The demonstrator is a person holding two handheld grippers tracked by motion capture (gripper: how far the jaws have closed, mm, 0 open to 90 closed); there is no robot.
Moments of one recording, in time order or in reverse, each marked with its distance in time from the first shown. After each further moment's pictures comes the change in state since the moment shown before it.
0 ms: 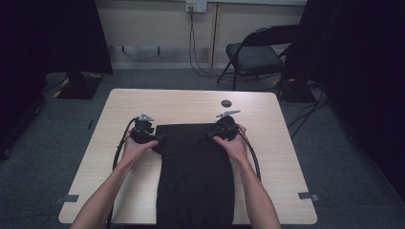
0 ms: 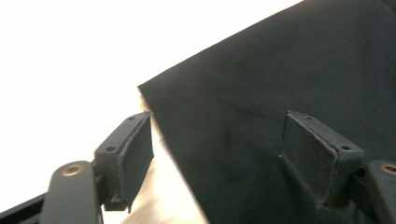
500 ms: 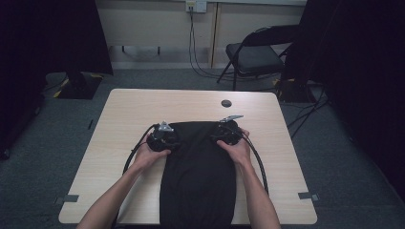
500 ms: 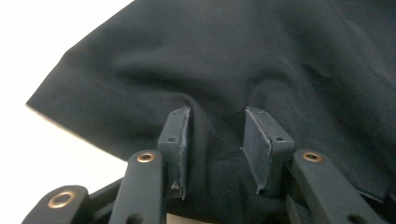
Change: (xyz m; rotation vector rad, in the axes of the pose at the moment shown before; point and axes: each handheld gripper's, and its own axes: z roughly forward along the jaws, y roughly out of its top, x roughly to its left) left arm -0.055 -0.002 0.007 0.064 -0.088 0.224; right arm -0.004 -0.020 -0.002 0.003 -0.026 -0.014
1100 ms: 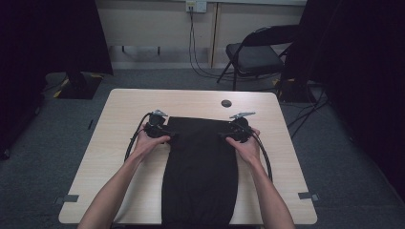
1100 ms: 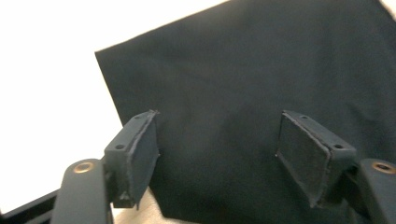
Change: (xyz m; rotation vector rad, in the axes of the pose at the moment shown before) left arm 0.045 0.022 0.019 -0.028 -0.010 -0.196; right arm -0.026 0.003 -0.028 0.004 -0.019 0.041
